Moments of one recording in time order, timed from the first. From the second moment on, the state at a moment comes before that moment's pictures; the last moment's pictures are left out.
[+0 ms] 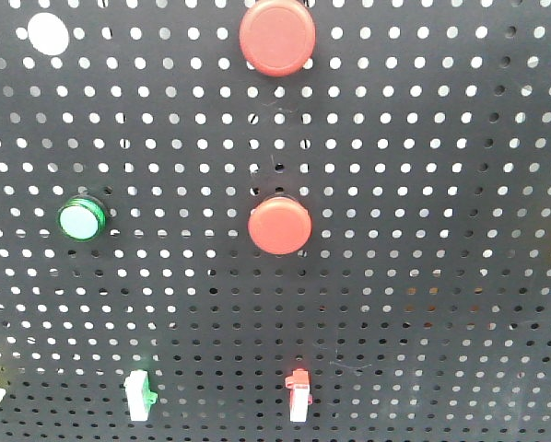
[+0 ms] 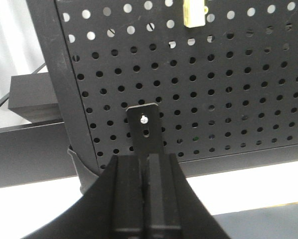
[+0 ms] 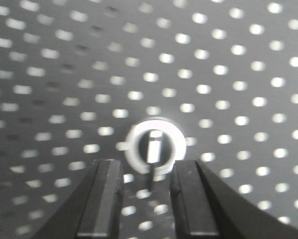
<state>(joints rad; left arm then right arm) -0.08 -0.01 0.03 -0.12 0.16 0.22 0.68 0.82 -1.29 -0.93 0.61 0.04</state>
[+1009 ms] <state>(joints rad) -0.08 -0.01 0.03 -0.12 0.16 0.22 0.69 0.89 -1.29 -1.13 0.61 0.29</state>
